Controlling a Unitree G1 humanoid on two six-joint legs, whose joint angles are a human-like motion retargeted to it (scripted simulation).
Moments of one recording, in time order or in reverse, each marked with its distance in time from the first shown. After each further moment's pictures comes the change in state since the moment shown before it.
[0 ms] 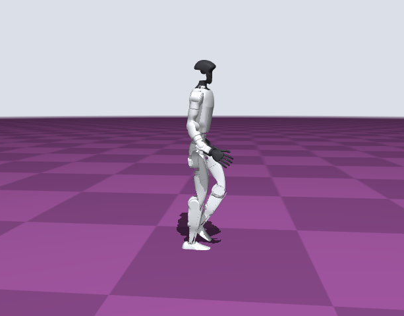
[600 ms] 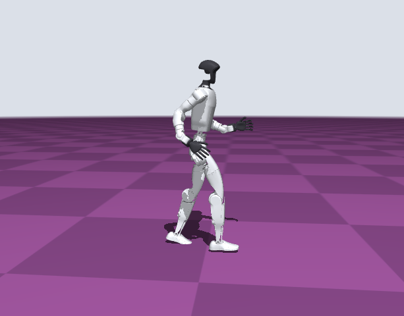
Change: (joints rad) left arm -0.360 0.095 -0.258 -0.687 -0.435 -0.126 -0.097; right arm 0.622 -0.024 0.023 -0.371 0.261 -0.186 0.215; waist -0.152 0.118 0.030; left_leg 0.570 -0.011 -0.197 -0.783 -0.152 0.035; right_leg -0.427 -0.045 -0.166 0.216 0.129 0.208
